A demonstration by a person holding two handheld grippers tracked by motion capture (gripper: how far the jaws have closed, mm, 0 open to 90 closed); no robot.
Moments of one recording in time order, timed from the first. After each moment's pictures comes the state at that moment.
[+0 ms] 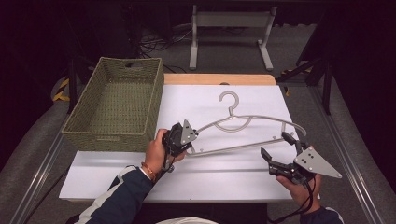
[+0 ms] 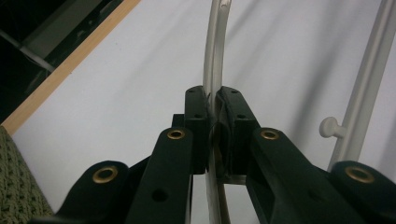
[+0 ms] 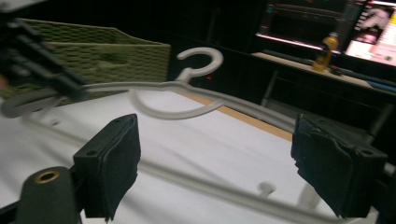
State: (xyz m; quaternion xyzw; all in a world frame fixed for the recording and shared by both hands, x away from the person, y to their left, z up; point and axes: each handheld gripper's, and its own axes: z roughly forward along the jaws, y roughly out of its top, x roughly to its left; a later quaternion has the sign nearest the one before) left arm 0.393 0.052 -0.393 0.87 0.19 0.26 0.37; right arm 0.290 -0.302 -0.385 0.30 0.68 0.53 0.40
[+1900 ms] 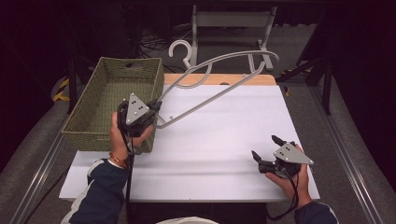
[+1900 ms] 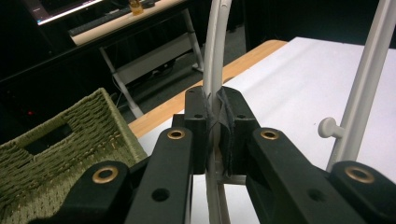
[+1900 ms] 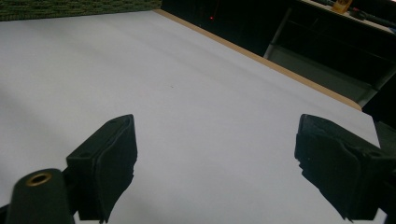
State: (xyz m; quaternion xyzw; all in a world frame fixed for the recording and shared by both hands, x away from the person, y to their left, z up) left arm 0.396 0.151 -0.324 0.75 0.29 0.35 0.48; right arm 0.325 -0.294 -0.426 0.34 0.75 0.43 0.38
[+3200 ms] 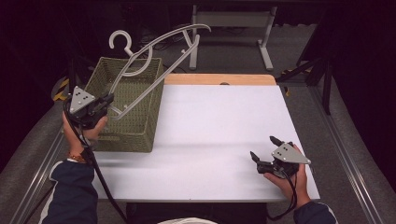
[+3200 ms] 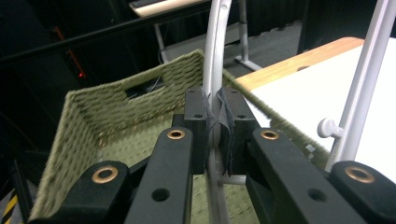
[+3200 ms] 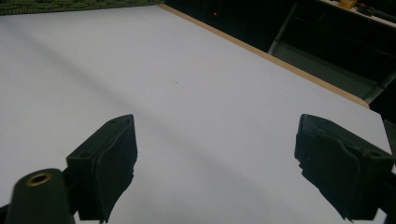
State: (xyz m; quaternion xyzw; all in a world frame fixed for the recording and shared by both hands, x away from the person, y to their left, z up) left arm 0.414 0.275 -0.329 0.71 0.39 0.37 0.46; right arm 0.327 -0.291 -0.429 0.33 0.76 0.42 0.37
